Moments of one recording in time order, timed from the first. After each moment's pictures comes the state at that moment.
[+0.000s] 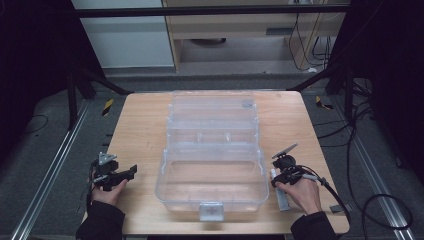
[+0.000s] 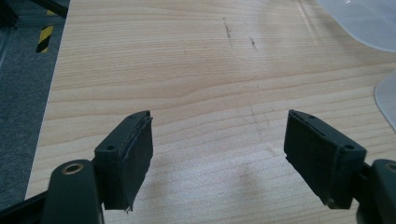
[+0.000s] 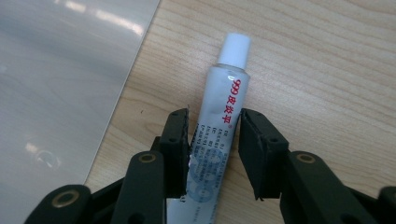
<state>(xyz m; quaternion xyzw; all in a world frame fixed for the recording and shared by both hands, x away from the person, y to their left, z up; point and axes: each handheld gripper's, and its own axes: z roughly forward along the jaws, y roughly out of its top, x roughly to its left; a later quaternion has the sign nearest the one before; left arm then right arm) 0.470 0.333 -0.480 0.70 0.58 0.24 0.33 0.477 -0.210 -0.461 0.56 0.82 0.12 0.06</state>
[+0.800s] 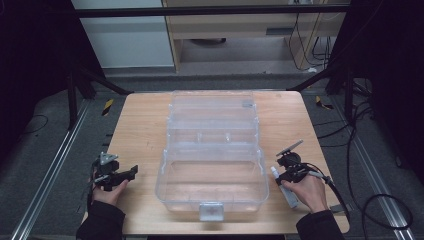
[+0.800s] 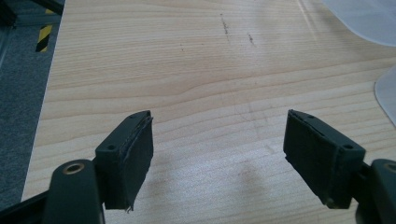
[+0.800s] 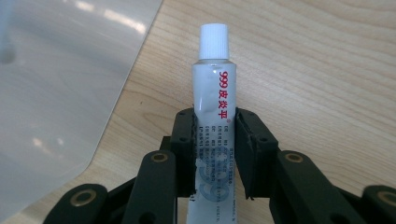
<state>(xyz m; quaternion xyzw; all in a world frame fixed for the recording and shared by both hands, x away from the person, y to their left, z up) 0.470 0.331 -0.480 0.71 0.58 0.24 0.33 0.475 -0.222 -0.444 0.55 0.82 0.13 0.06</state>
